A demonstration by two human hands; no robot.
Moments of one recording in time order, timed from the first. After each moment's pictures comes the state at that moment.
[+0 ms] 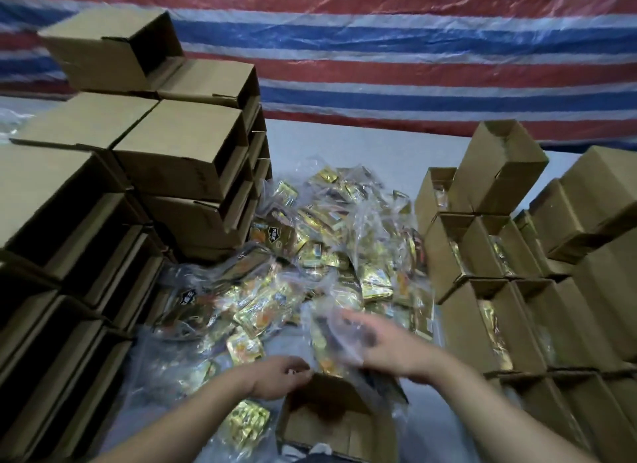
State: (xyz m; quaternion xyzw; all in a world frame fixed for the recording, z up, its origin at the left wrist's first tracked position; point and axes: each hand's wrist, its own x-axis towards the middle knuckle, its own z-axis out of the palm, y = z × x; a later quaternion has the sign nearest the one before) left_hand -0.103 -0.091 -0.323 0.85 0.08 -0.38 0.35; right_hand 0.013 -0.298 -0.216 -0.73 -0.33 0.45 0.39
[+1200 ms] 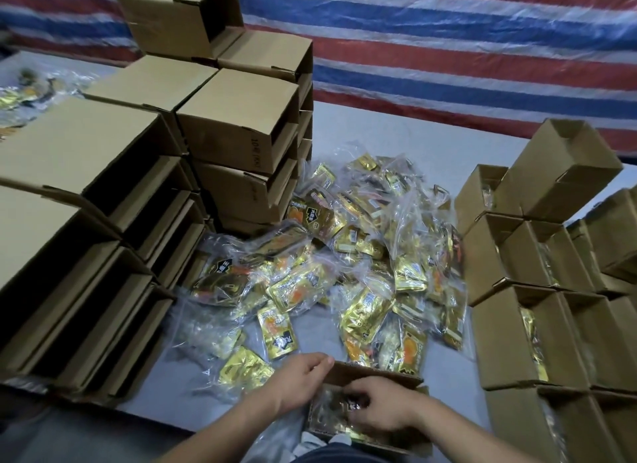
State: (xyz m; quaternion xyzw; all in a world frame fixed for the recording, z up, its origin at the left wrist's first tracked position) left_hand -0.160 -0.119 -0.354 0.81 0.21 -0.17 0.53; right_hand -0.044 -0.291 -0.352 -0.76 -0.31 0.57 0.10
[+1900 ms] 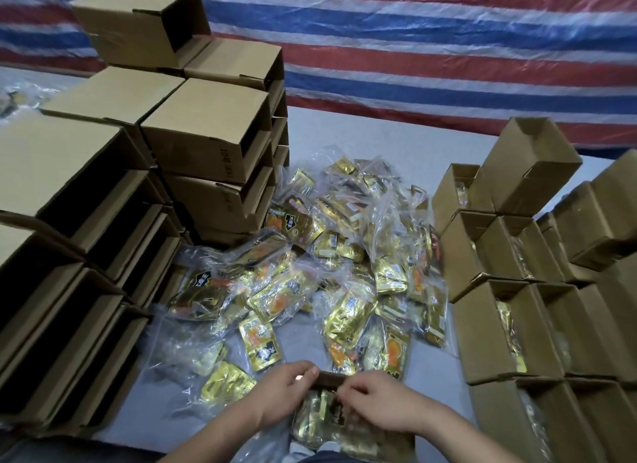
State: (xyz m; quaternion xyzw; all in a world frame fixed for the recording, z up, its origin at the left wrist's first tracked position) left_hand -0.158 -0.117 -0.353 0.82 0.18 -0.17 0.51; right_hand -0.040 -0.302 -0.305 -0.78 -0.27 0.52 0.23
